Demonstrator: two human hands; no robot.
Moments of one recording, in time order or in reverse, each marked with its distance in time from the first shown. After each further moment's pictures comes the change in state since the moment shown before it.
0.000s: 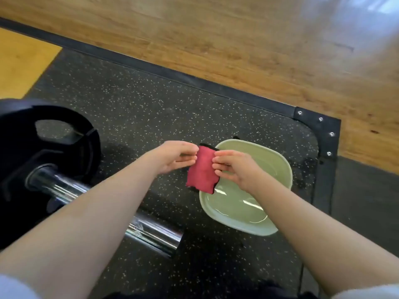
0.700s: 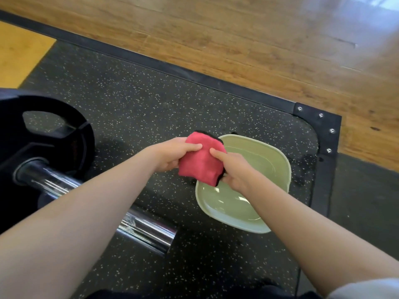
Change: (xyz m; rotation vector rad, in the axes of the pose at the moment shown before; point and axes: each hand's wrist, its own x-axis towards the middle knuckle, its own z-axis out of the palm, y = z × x) left_hand -0.005 0.000 0.015 0.226 -0.133 -0.001; right_hand 0.015 0.016 0.010 -0.002 0.104 0.041
